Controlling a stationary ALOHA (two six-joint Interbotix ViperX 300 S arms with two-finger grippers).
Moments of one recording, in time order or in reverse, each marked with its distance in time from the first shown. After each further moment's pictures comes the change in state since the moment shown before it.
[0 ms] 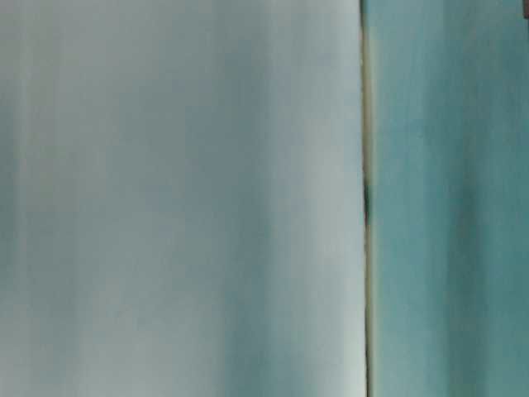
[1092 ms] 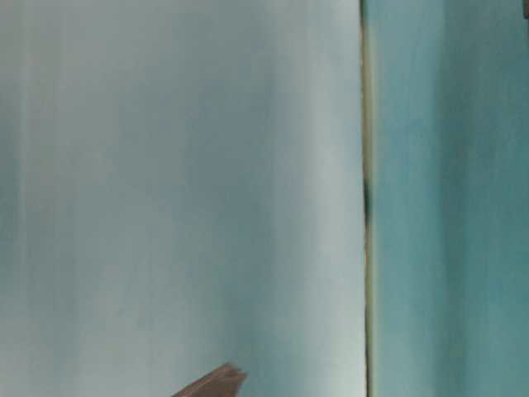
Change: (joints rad) left arm -0.026 0.488 -0.347 0.009 0.463 -0.100; right arm -0.003 0.176 -0.106 0.029 0.460 0.133
